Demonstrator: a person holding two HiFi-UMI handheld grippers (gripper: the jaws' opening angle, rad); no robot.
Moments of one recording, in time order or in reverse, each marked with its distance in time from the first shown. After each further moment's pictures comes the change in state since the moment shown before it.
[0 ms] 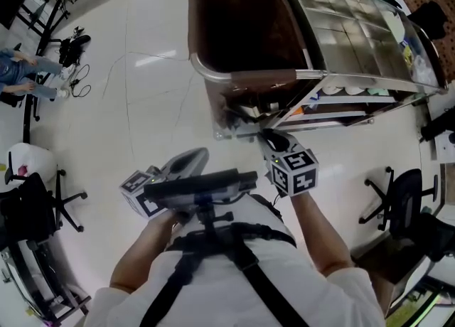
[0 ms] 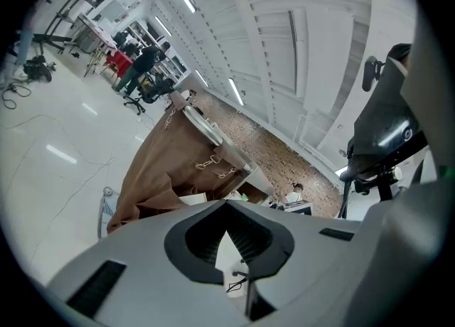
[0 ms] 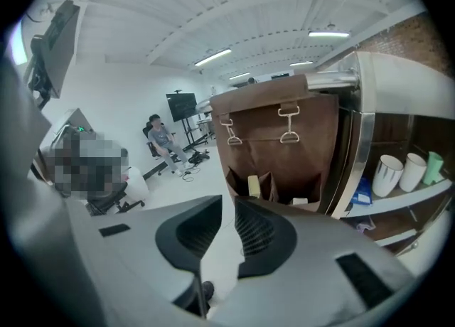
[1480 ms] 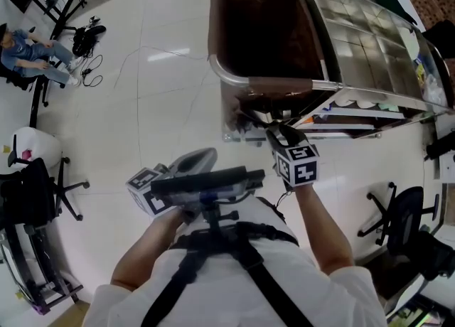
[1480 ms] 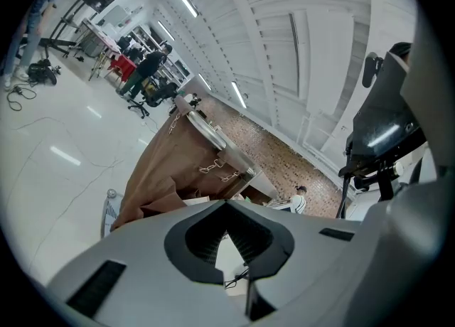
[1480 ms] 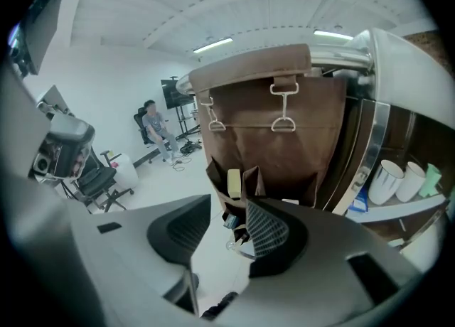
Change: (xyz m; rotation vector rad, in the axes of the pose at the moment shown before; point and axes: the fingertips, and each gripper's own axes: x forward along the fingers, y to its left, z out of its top) left arm -0.006 0.003 0.005 -0.003 -0.016 0.028; right arm 0.037 -0.033 -0.009 -0.052 0.076 -0.076
